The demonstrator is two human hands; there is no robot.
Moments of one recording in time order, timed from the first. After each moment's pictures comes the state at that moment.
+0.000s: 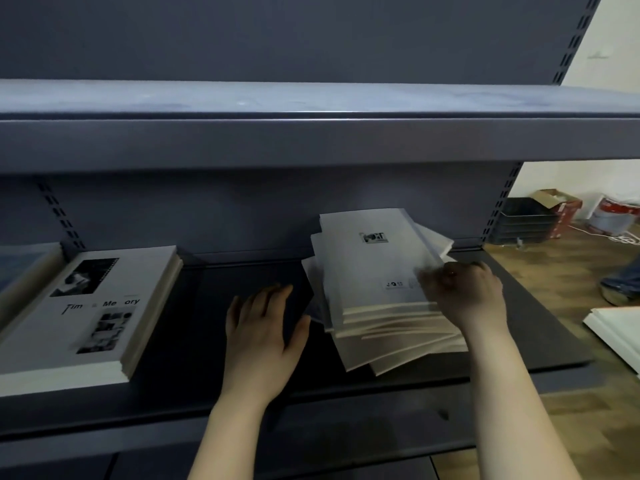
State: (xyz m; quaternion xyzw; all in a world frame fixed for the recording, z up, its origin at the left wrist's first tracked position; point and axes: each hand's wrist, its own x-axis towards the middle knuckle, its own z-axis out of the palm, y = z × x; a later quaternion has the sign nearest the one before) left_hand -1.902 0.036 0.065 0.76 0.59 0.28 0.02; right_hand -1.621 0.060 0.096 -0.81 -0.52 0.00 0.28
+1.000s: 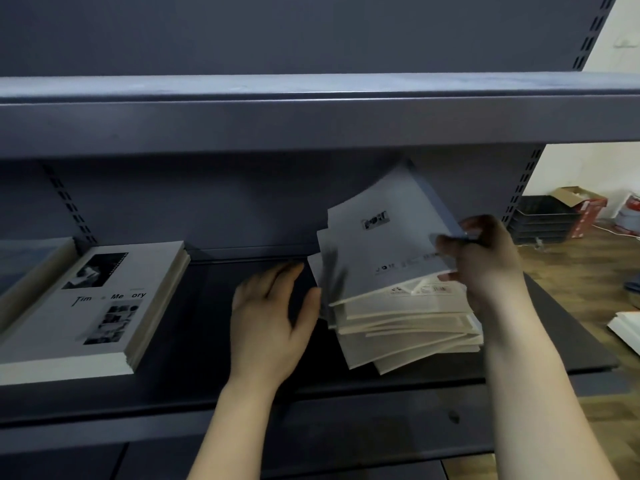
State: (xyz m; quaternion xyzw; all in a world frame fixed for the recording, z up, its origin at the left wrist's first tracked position) left_hand -1.886 0.032 0.087 0.73 0.54 0.42 -0.03; right_hand -1.637 0.053 0.146 -0.61 -0.41 0.29 0.61
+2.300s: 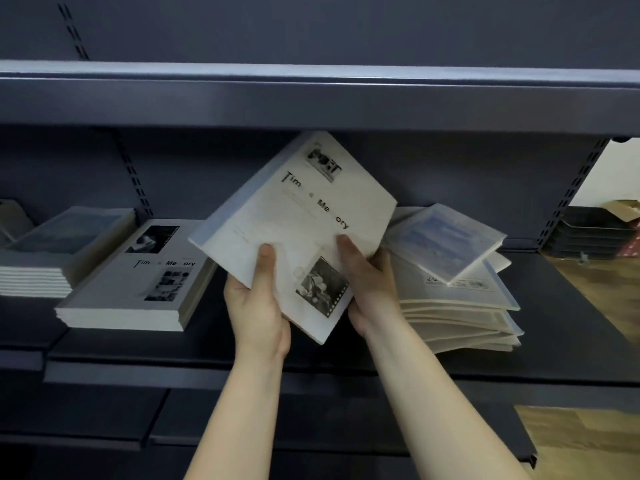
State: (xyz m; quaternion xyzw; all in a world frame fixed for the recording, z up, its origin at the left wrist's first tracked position) left_hand -1.904 0.011 0.109 0.29 0.29 0.81 0.43; right_hand -1.801 0.056 0.099 -0.37 -0.28 0.62 0.63
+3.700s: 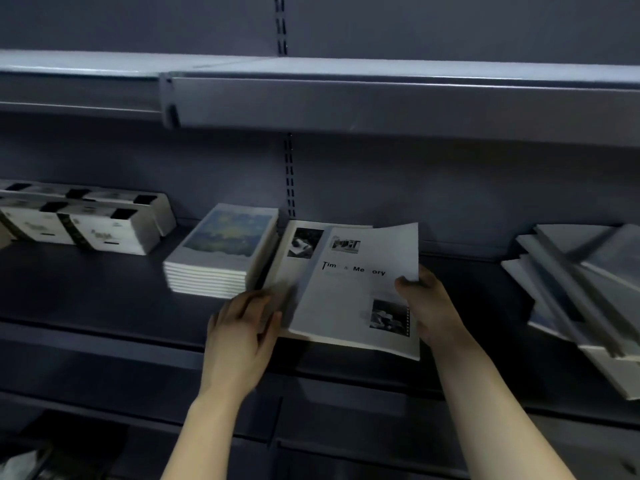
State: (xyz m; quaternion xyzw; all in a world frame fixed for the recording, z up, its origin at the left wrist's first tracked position) left_hand -2.264 0.011 0.025 0.66 0.69 0.30 -0.03; right_hand -2.014 0.096 0.072 -0.59 -0.42 0.52 0.46
